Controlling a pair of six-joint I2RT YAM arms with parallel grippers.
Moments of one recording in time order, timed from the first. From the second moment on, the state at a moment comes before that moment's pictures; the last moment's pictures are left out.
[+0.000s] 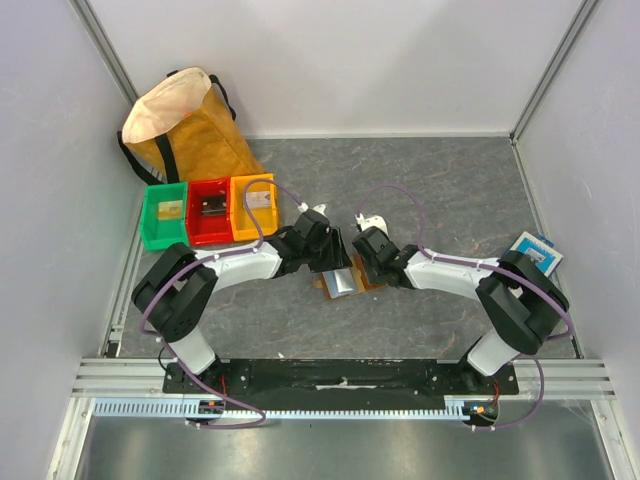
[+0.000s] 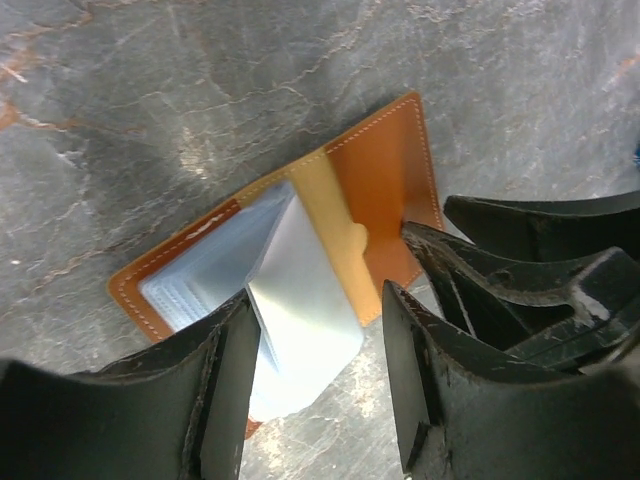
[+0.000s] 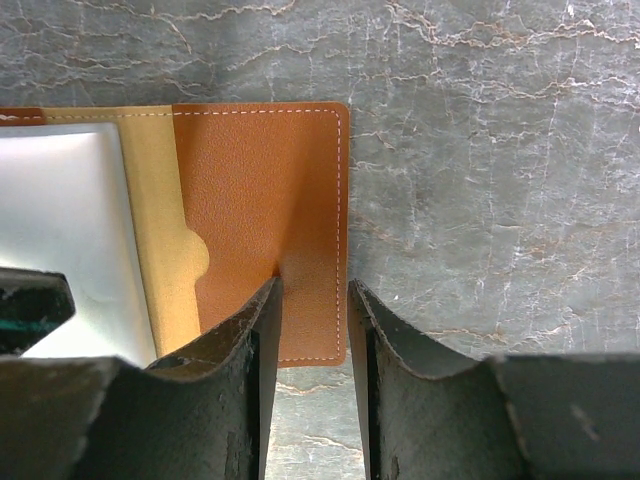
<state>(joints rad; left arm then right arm) -0.76 1.68 0.93 -0.06 0.07 -0.80 0.78 1.60 0.82 -0.26 0.35 0.36</state>
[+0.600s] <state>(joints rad) -0.77 1.74 1.00 0.07 0.22 -0.89 0.79 1.30 0.62 -0.13 0.34 0.46</state>
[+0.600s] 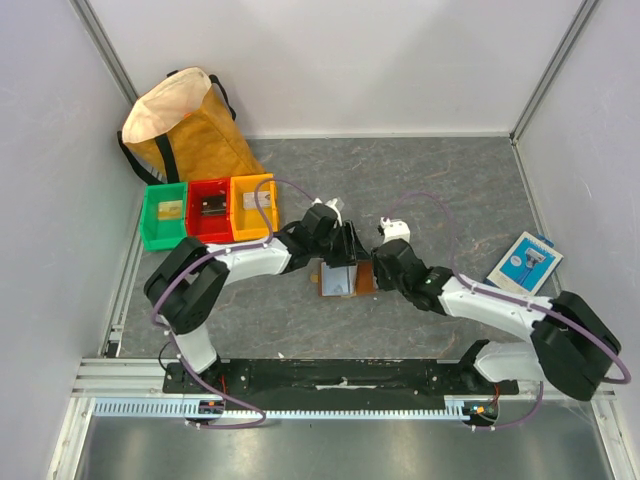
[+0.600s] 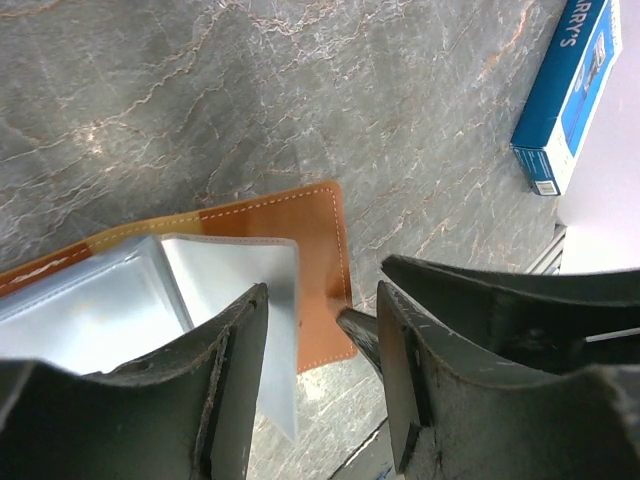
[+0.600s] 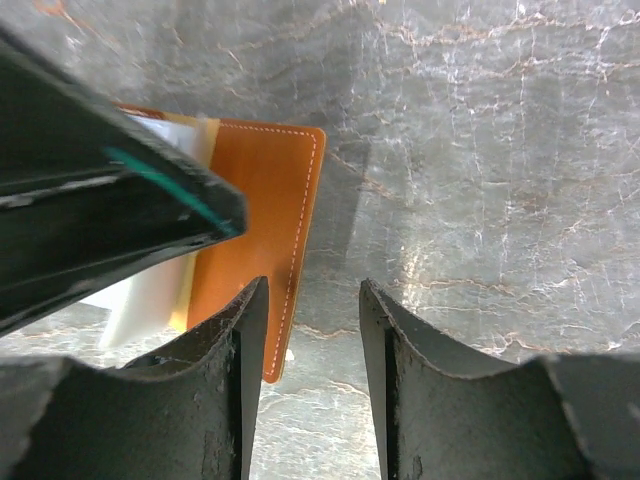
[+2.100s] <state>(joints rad) -0.77 1.64 0.96 -0.10 0.04 -0.83 0.66 1.40 0.45 0.24 -0.04 0.66</state>
